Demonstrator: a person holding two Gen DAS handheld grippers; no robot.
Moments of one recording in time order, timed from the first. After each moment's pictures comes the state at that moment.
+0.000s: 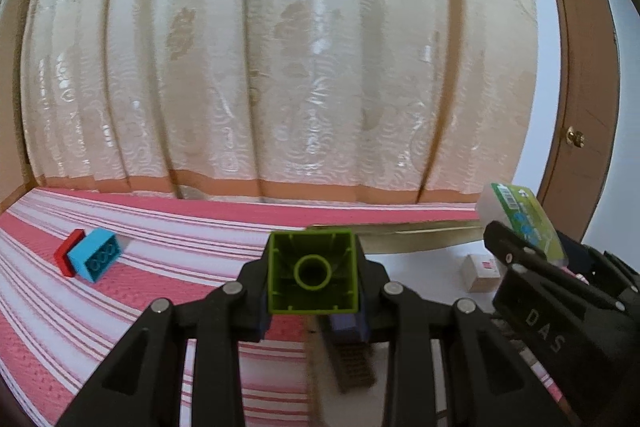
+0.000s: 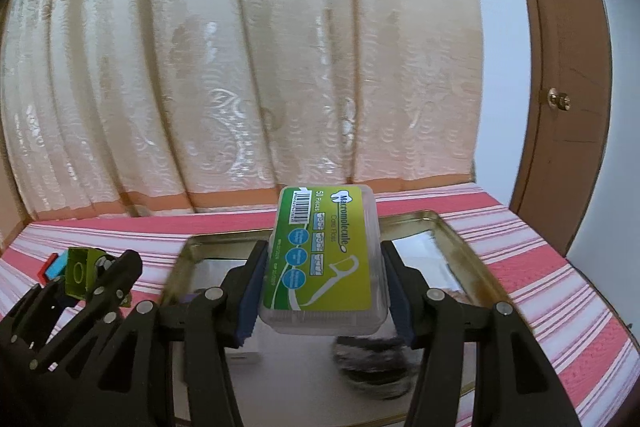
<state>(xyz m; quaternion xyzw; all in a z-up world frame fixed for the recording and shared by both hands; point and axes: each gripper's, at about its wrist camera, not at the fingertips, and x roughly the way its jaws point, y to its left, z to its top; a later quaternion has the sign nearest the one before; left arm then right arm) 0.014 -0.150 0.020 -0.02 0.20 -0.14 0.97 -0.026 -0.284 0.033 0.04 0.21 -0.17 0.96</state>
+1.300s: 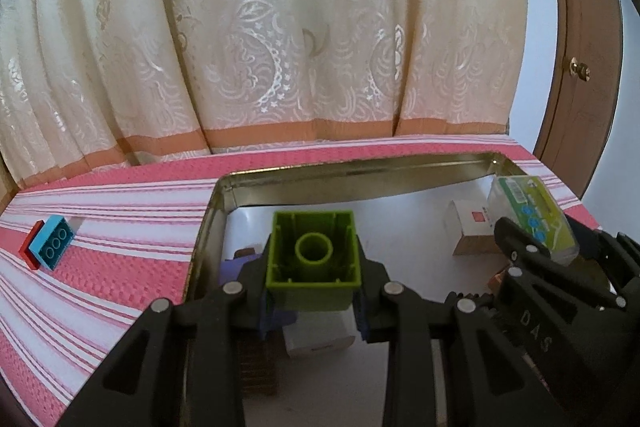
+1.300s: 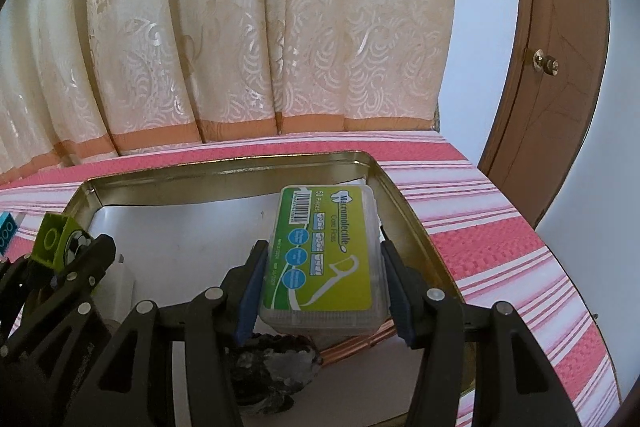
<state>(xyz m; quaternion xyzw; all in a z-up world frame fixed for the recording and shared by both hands) 0.036 -0.228 -0.011 0.05 0.30 -0.15 0.94 -0.004 -0.358 -0.007 0.03 0.31 -0.21 0.93</state>
